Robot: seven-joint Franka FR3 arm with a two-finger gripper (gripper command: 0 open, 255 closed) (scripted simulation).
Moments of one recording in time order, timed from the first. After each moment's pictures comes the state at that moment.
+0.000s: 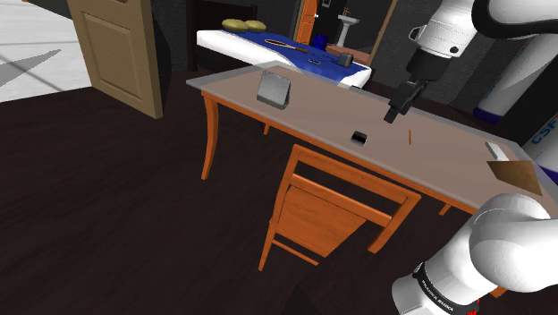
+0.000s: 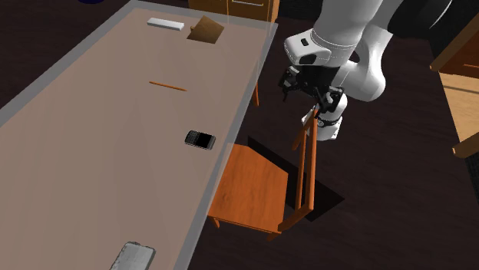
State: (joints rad) arm 0.01 -0.81 -0.06 -2.40 -0.09 1.66 -0.10
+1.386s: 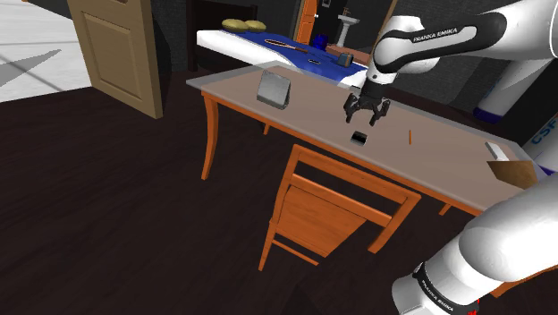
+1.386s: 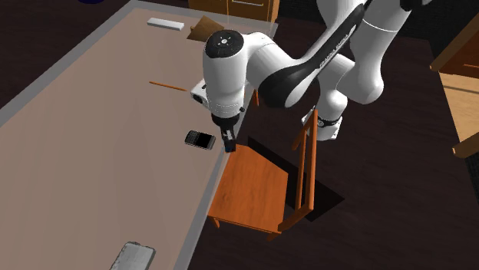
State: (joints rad) arm -0.21 -0.18 -0.15 -2.20 -0.10 2.04 0.36
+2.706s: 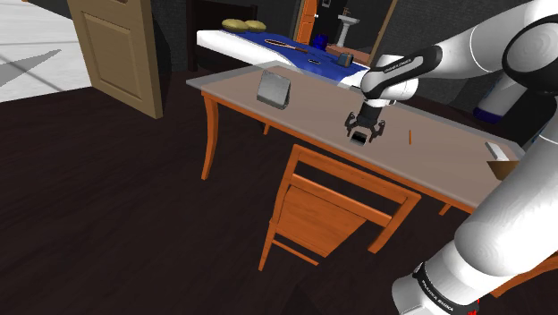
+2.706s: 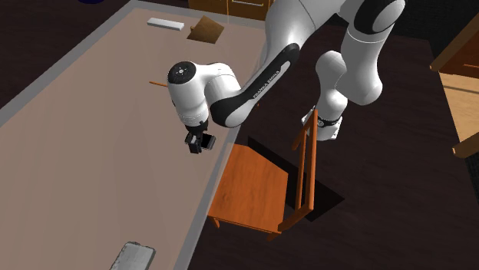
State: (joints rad) arm -0.31 0.15 -0.24 -2.09 -0.04 2.23 0.53
